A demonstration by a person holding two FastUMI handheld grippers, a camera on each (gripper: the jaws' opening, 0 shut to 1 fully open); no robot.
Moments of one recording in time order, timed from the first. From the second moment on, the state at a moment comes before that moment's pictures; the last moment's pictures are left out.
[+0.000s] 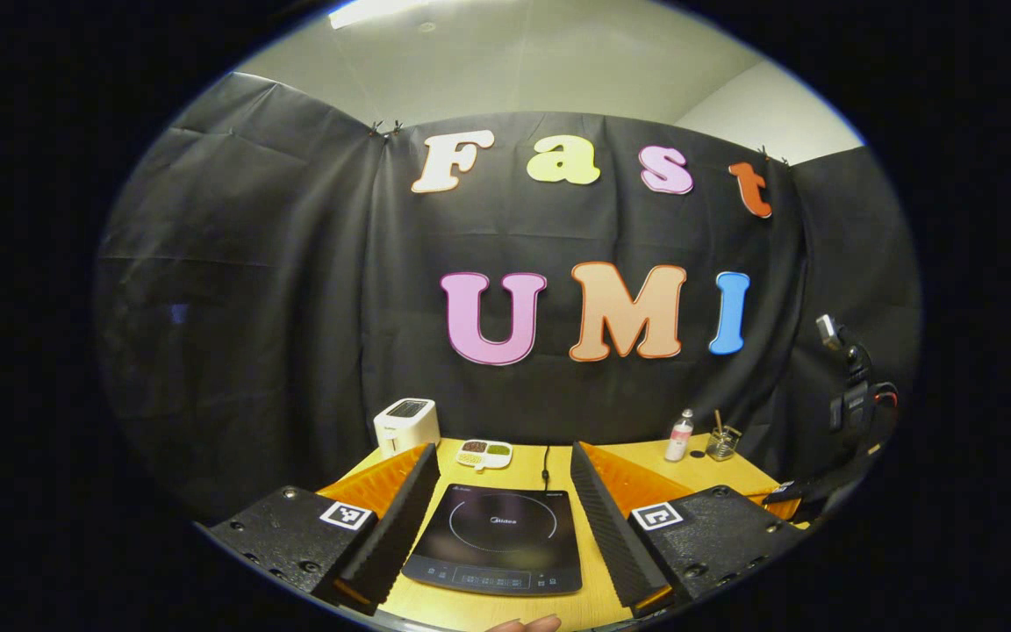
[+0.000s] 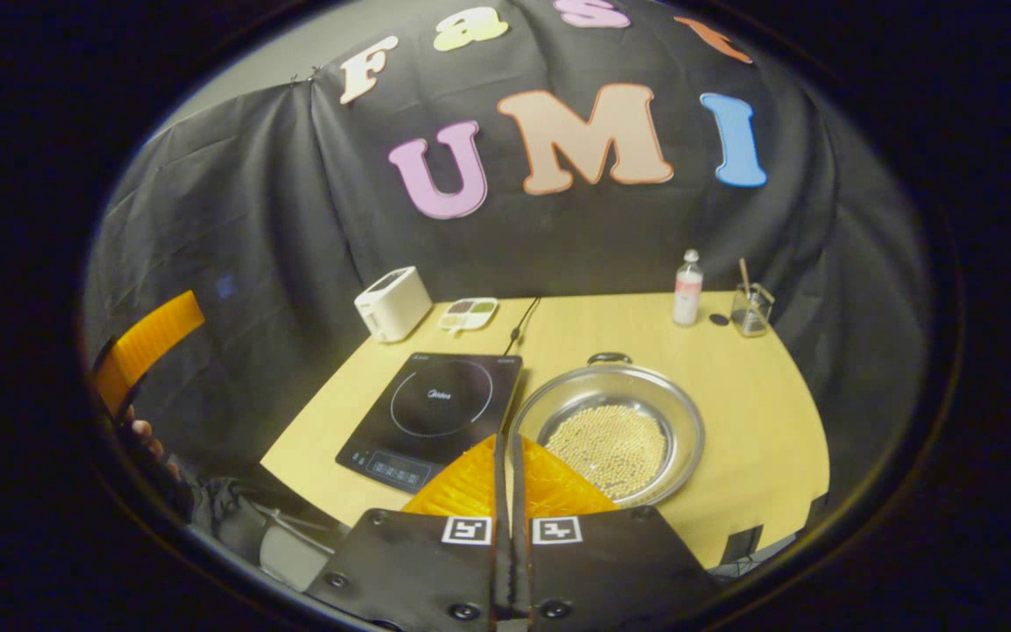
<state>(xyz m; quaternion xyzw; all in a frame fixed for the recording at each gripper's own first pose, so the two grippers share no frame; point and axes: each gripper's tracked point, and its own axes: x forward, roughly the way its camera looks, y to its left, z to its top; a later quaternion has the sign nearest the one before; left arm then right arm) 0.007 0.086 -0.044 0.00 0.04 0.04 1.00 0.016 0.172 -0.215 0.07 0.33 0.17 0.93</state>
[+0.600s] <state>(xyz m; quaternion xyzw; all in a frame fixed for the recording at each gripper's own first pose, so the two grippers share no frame) 0.009 0.073 -0.067 0.01 0.11 0.16 0.98 0.024 0.186 -0.336 0.09 0.46 0.26 0.84</state>
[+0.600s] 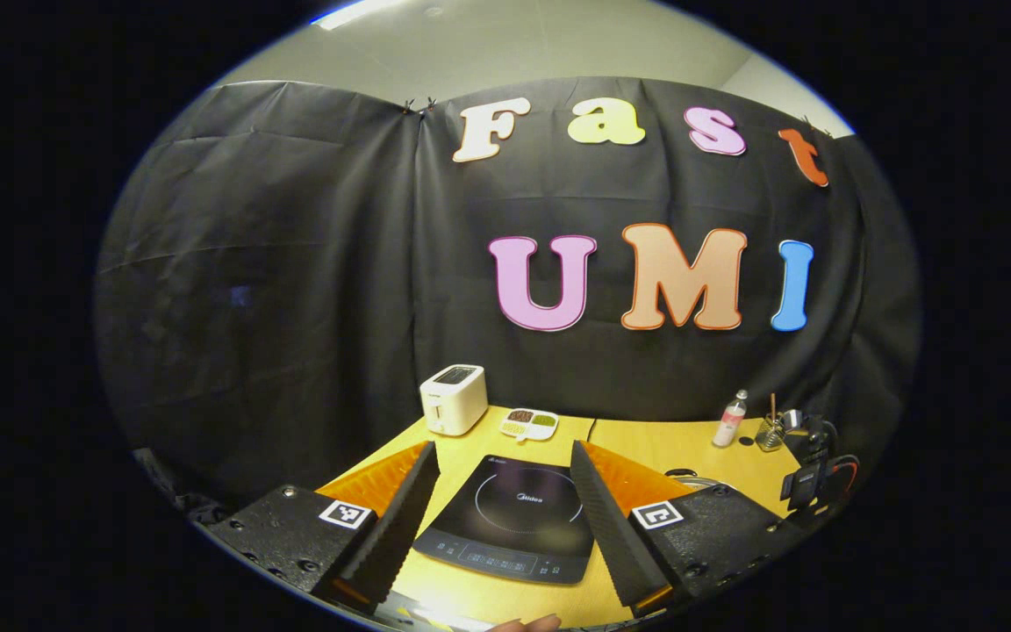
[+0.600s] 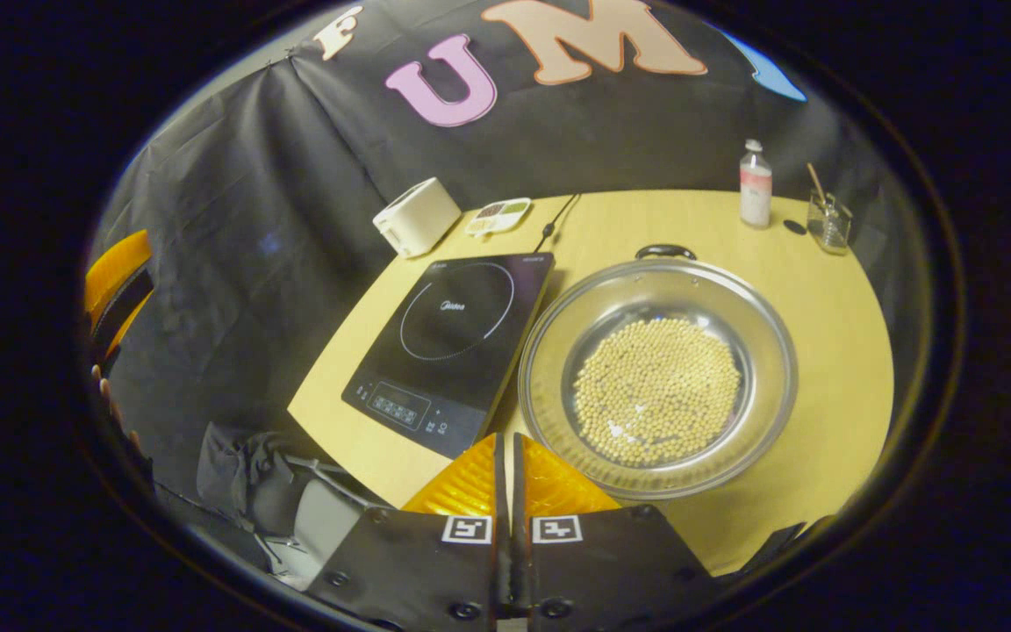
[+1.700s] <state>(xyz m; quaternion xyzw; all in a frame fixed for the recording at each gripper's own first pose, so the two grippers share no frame) 0.000 0.052 -0.092 0.00 0.17 0.20 0.97 0.003 0.153 -0.416 0.07 0.55 0.28 0.79</state>
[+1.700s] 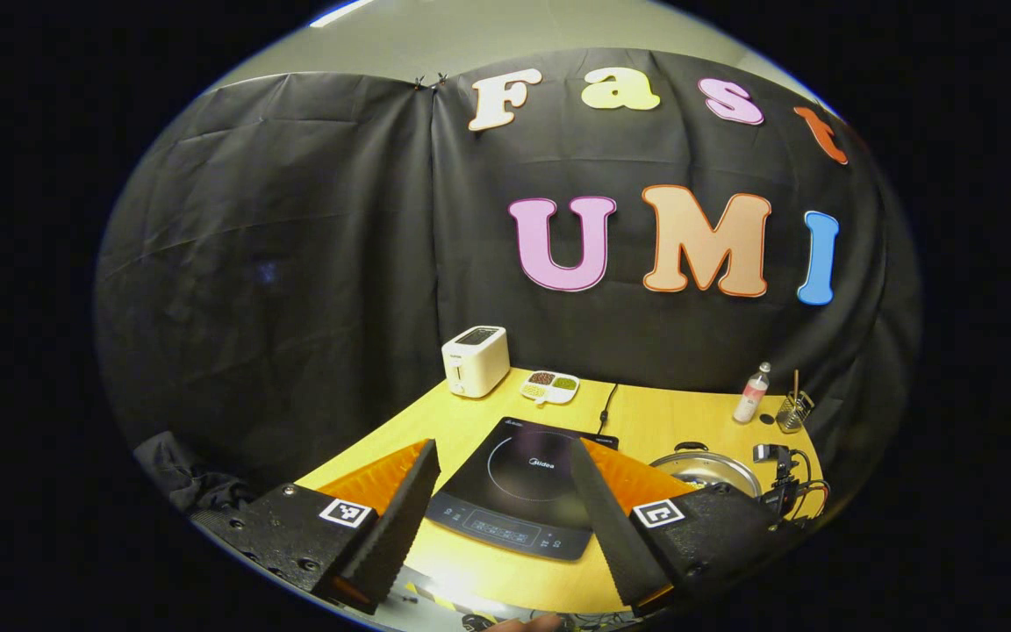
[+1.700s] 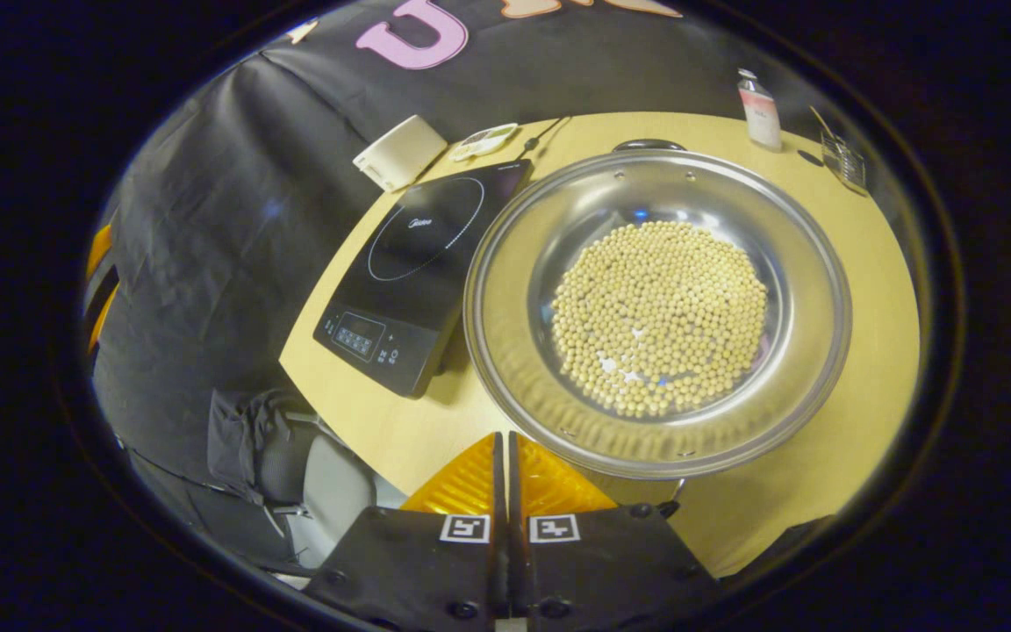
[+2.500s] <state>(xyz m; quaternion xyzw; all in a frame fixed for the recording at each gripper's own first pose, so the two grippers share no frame) 0.032 0.016 -0.092 0.01 0.16 0.16 0.97 0.036 0.028 -0.438 0.05 0.56 0.18 0.81</state>
